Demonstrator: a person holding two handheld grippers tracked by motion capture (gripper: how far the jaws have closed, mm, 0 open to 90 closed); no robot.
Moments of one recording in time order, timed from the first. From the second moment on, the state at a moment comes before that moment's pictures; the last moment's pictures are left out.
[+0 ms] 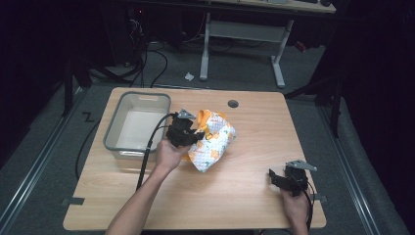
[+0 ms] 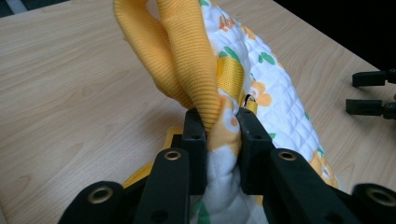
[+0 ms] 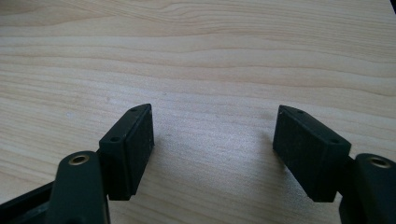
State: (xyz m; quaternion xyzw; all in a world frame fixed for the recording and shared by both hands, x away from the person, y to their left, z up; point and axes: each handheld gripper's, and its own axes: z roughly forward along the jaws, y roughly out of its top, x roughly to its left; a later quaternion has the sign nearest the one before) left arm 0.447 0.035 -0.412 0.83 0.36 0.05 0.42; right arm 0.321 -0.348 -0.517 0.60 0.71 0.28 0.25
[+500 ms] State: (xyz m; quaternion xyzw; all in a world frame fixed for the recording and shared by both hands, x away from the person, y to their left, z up) left arm 0.437 0.064 -0.390 0.81 0.37 0.06 0.46; right arm 0.321 -0.348 -0.517 0.60 0.71 0.28 0.25
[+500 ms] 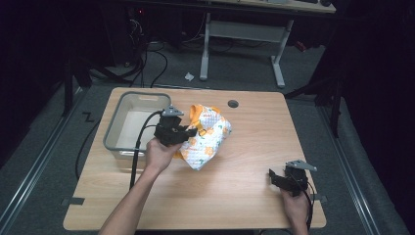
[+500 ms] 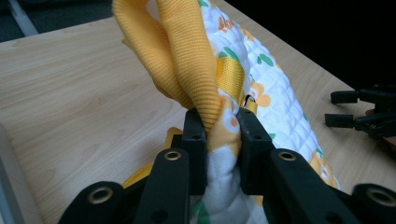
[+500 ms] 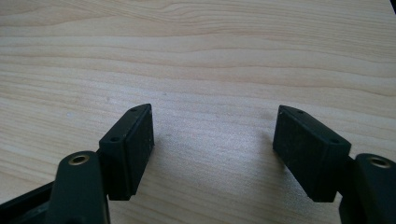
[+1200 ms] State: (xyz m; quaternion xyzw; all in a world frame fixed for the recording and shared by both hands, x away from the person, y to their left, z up) left arm 0.434 0.109 -0.373 0.78 0.40 0.08 0.47; right arm 0.321 -0.348 -0.517 0.60 0.71 0.28 0.25
